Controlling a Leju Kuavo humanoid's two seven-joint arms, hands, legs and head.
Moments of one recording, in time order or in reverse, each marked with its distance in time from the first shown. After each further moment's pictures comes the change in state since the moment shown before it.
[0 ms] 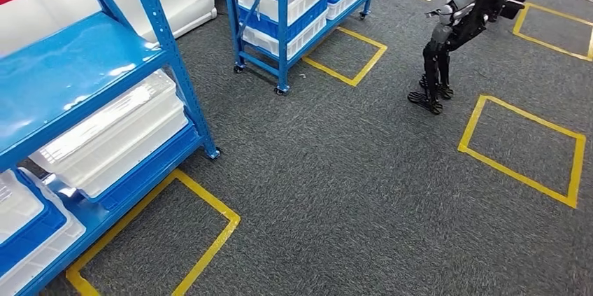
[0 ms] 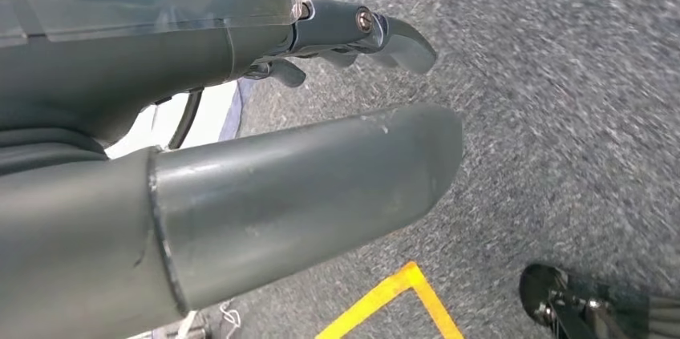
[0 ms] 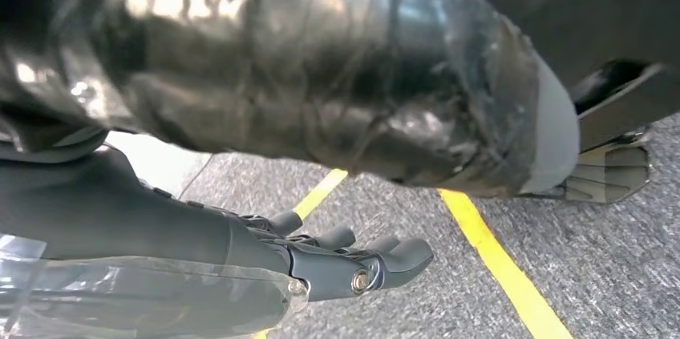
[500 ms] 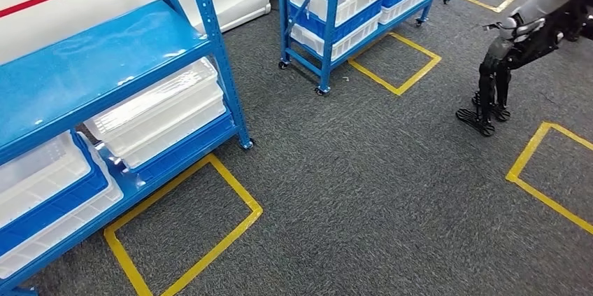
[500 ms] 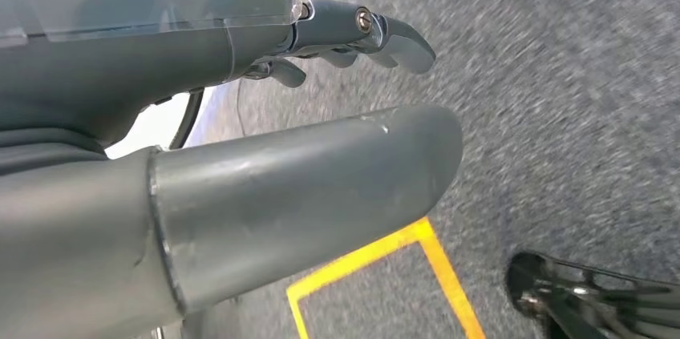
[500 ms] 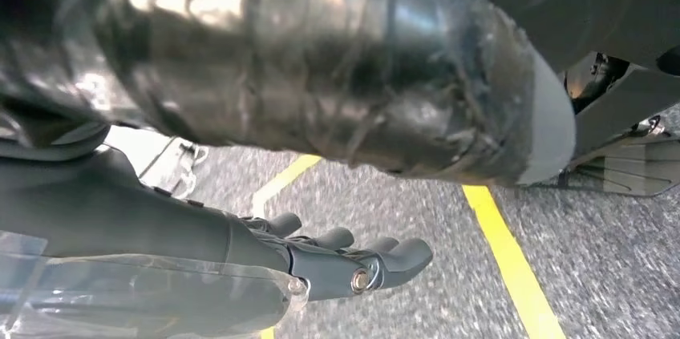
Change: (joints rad) left arm 0.002 0.000 0.000 0.000 -0.005 0.000 0.001; right arm 0.007 0.002 -0.005 0.002 0.000 0.001 0.000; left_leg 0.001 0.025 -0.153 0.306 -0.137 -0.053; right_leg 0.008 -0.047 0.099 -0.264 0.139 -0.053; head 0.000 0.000
